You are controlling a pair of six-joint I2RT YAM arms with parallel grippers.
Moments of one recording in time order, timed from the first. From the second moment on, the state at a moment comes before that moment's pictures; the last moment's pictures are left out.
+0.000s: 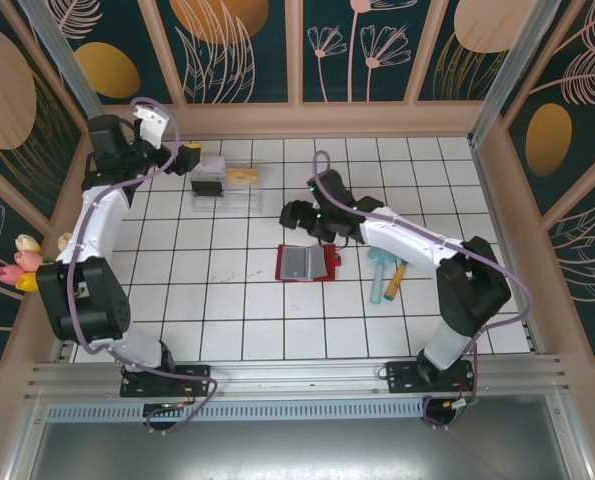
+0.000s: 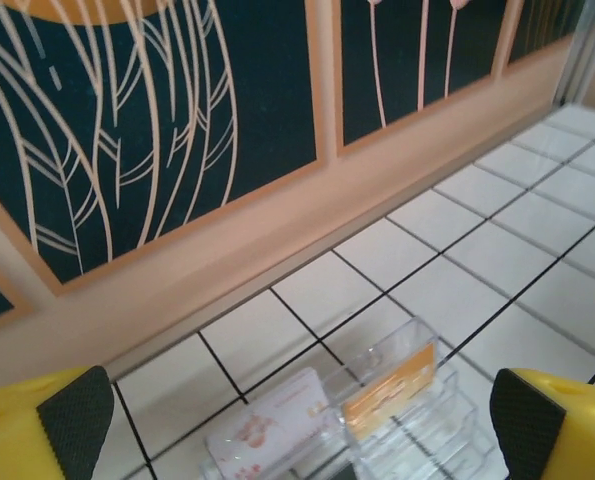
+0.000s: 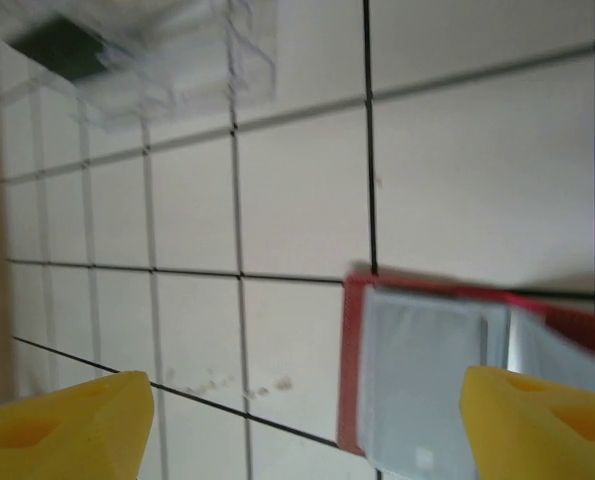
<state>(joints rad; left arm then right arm) 0.13 1.57 1.31 -0.09 0.70 0.28 0.72 1.69 1.24 -0.44 -0.14 0.86</state>
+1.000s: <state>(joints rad) -0.03 1.17 0.92 -0.11 0.43 -0.47 0.88 1.97 1.36 -0.69 0.13 0.86</state>
